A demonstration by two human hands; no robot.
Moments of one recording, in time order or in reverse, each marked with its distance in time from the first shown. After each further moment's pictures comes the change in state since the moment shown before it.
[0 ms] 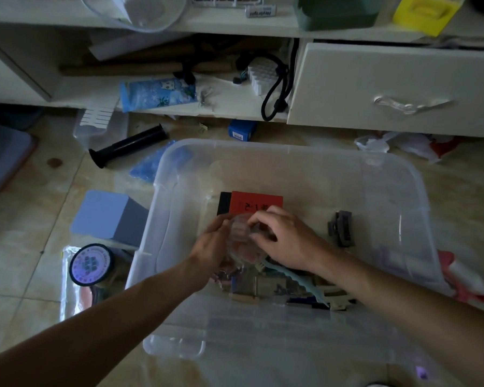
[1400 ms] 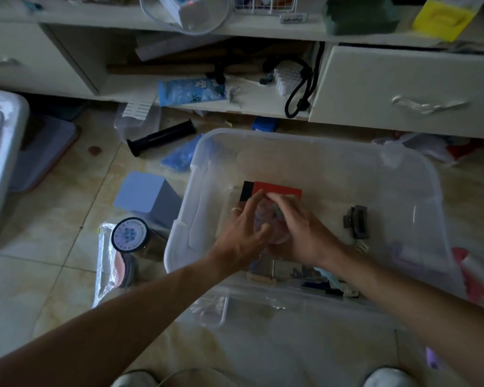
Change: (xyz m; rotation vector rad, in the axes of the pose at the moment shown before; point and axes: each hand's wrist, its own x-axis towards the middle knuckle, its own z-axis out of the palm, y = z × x) left_hand -0.048 0.003 -0.002 0.622 -0.022 0.389; right_hand -0.026 -0.010 0.022 -0.021 0.116 -0.168
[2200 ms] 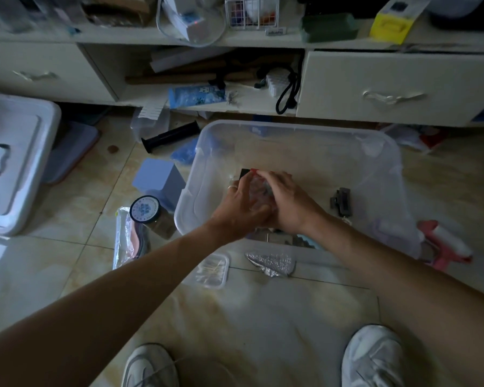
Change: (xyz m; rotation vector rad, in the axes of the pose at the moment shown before) left_hand -0.054 0.042 -0.006 0.096 0.084 0.025; right_hand -0.026 -0.043 -0.017 -0.019 0.046 0.033
